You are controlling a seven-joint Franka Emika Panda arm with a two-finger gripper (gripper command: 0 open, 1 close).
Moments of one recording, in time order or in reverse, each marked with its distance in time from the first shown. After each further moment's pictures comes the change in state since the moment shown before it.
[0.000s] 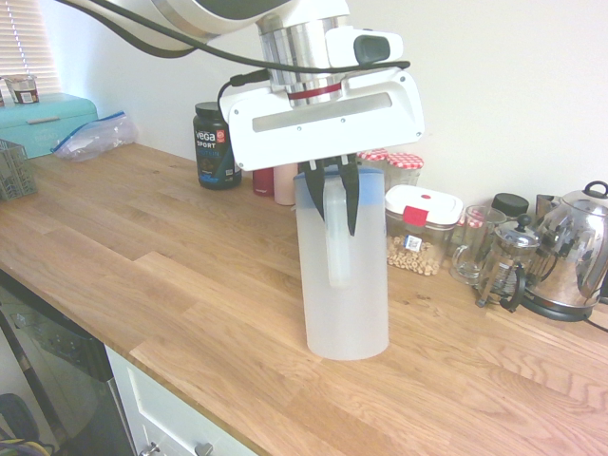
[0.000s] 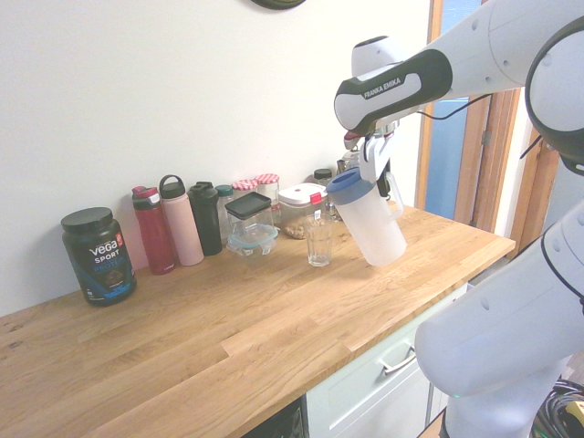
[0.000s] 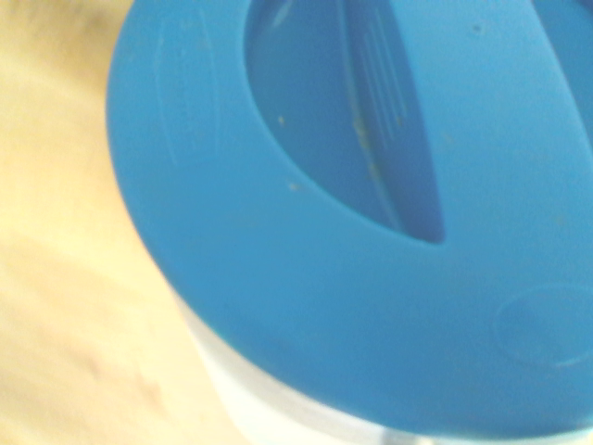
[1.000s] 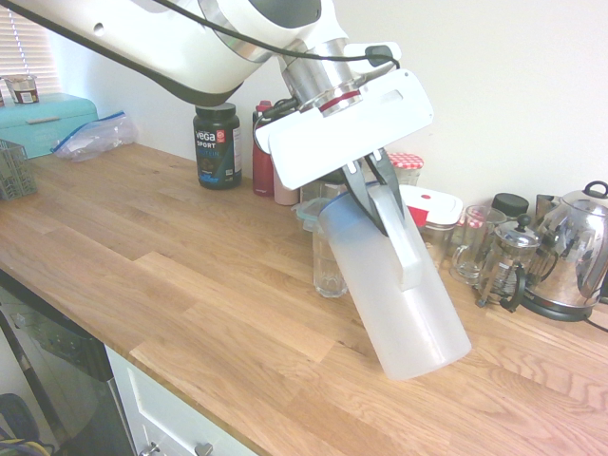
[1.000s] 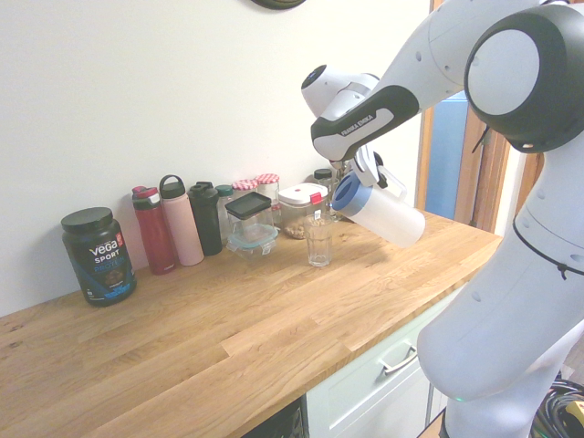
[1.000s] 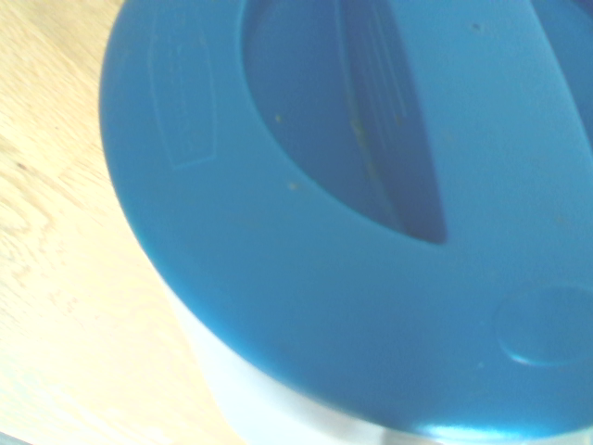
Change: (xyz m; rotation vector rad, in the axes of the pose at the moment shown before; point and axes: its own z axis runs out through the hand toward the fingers) arm 0.057 -0.035 0.026 -0.358 -0.036 -0.290
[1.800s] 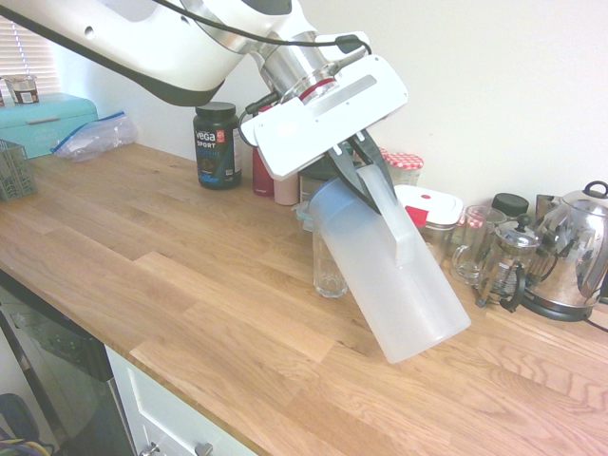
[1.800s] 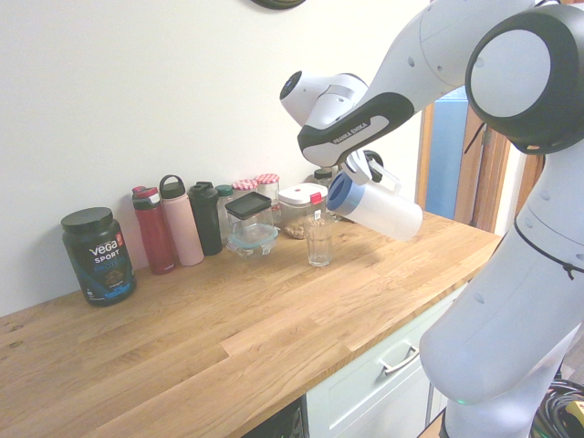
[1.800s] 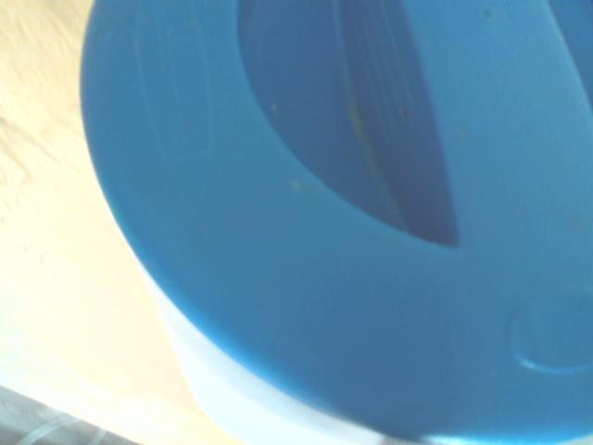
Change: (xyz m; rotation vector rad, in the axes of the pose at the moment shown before) arm 0.006 -0.025 -0.027 -0.161 -0.014 -0.087
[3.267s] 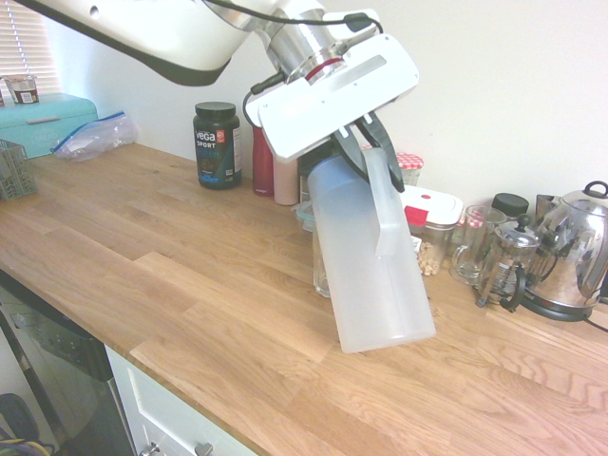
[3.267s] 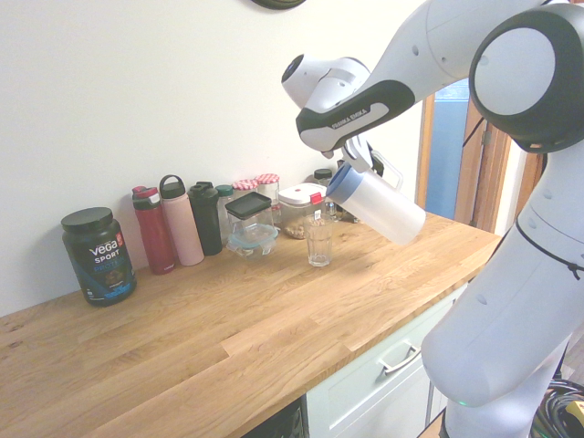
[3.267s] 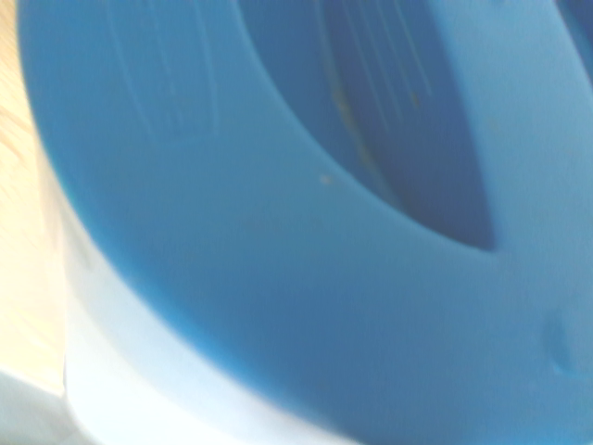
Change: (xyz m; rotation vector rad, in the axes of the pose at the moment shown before) arm -0.011 0.041 -0.018 0.150 0.012 0.115
